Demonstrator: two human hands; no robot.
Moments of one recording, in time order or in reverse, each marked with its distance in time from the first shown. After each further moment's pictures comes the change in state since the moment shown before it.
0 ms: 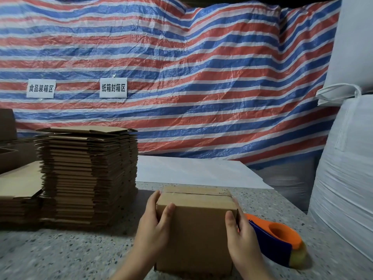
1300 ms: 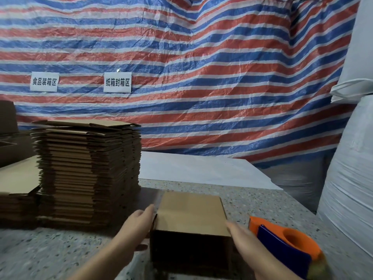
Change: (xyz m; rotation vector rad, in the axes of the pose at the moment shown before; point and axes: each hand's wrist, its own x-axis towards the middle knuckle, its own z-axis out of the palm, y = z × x) left_hand 0.054 -0.053 -0.022 -0.088 -0.045 -0.558; right_hand 0.045 0.019 0.009 -0.145 -0.195 0.615
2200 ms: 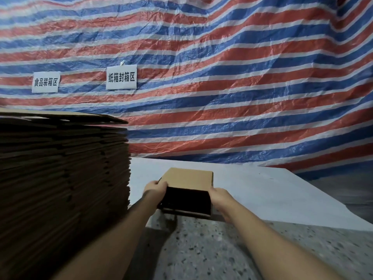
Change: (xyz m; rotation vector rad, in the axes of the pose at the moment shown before) left_hand 0.372 0.070 0.056 0.042 0.208 0.133; right_hand 0.376 -0.134 0.117 -0.033 -0.090 -0.190
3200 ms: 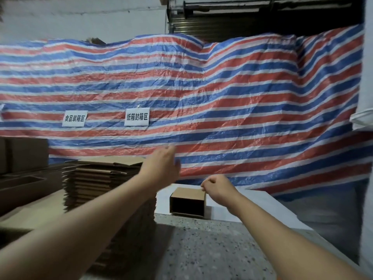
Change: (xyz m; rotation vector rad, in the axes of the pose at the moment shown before) left_hand -0.308 0.178 -0.179 0.764 0.286 1.061; right_hand -0.319 -0.122 -0.061 -0.249 0.113 -0.477
